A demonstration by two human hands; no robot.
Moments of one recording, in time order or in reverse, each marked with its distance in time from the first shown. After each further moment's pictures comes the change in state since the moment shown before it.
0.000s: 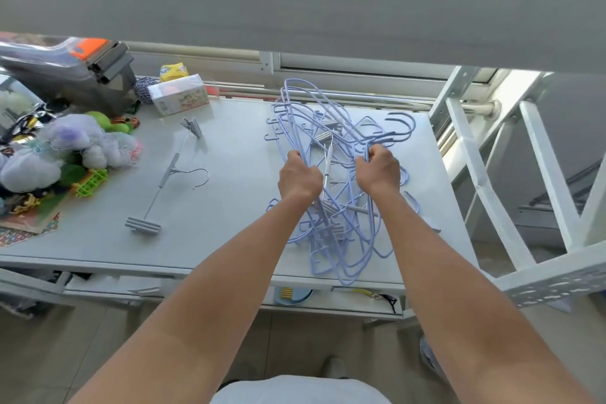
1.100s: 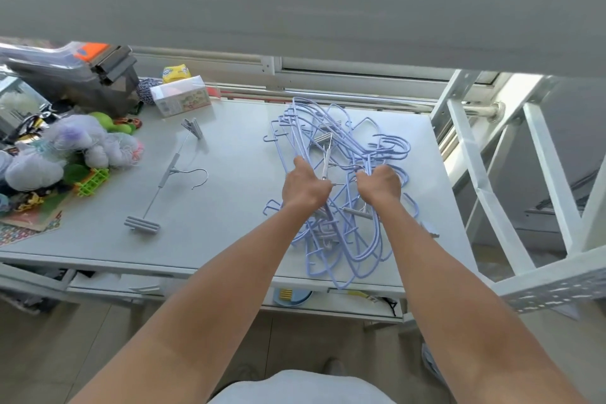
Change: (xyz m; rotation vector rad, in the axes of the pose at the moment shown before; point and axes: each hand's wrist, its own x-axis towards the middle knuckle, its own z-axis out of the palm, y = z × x) left_hand -0.021 0.010 0.003 0.114 -0.083 0.031; right_hand 0.003 0.023 0.008 -0.074 -0.130 0.182
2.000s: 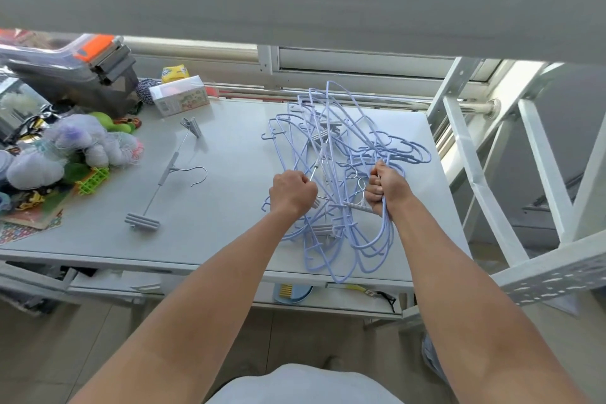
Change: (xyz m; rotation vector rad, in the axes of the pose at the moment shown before) left_hand -0.003 -0.029 -0.003 0.040 0.009 0.065; right_hand 0.000 0.027 -0.015 1.281 -0.516 0.332
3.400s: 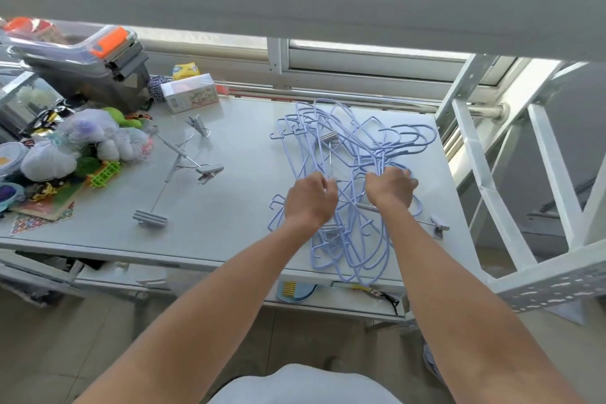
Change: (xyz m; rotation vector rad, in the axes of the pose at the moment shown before) left_hand -0.032 0.013 0.004 0.130 0.096 0.104; right_hand 0.001 0.015 0.018 -1.346 0.663 -0.357
